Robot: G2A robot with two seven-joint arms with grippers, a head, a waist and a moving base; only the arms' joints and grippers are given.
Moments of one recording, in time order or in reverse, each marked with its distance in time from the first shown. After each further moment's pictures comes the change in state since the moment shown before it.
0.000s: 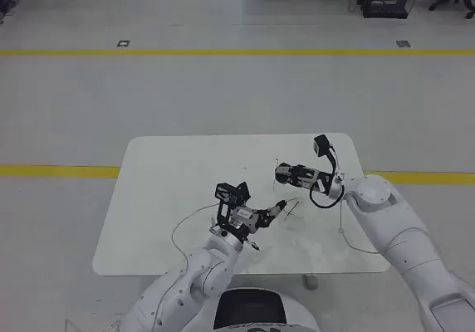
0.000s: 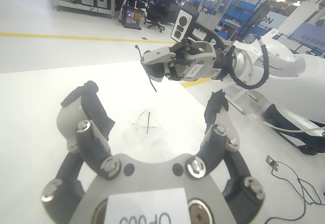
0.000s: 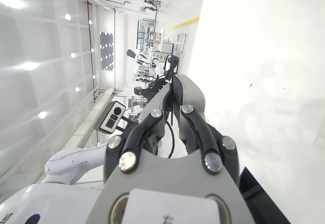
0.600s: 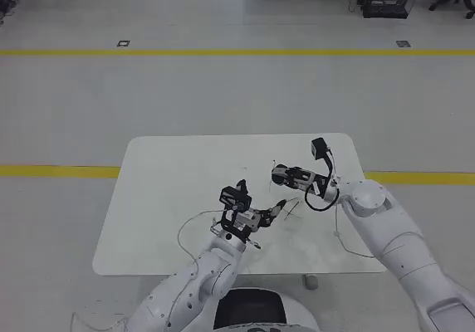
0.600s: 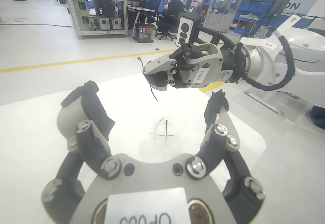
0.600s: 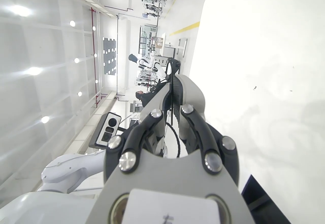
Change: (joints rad) left arm -0.030 -0.020 0.050 0.072 0.170 0.097 0.102; right arm -0.031 -0.009 -0.010 -0.031 -0.003 0.007 -0.067
